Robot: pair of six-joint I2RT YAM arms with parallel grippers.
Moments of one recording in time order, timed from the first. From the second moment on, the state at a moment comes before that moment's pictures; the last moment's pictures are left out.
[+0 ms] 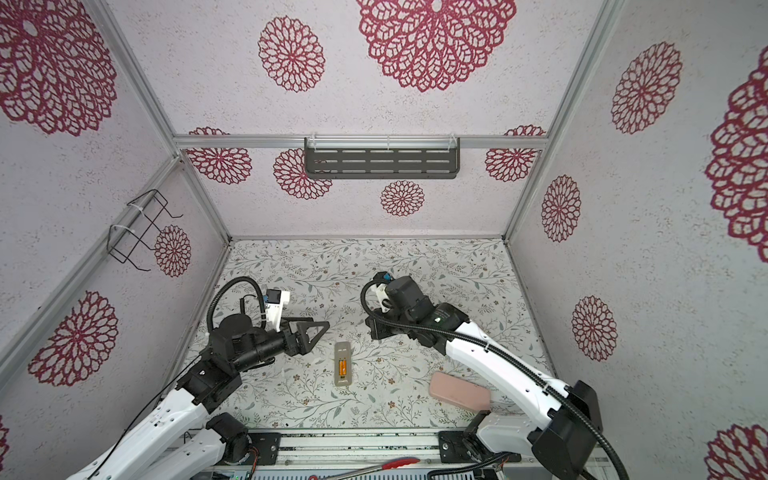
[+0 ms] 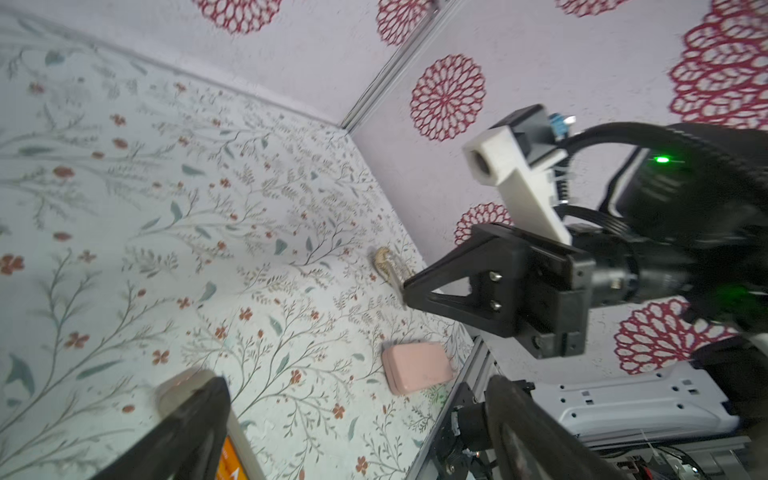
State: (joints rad) left arm -0.55 0.73 0.62 -0.09 0.37 -0.60; right arm 0.74 1.22 1.13 -0.54 -0.30 0.51
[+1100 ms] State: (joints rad) left arm -0.72 1.10 1.09 -0.26 0.23 -0.02; right arm 0.52 1.19 0.93 0.48 -0.92 1.27
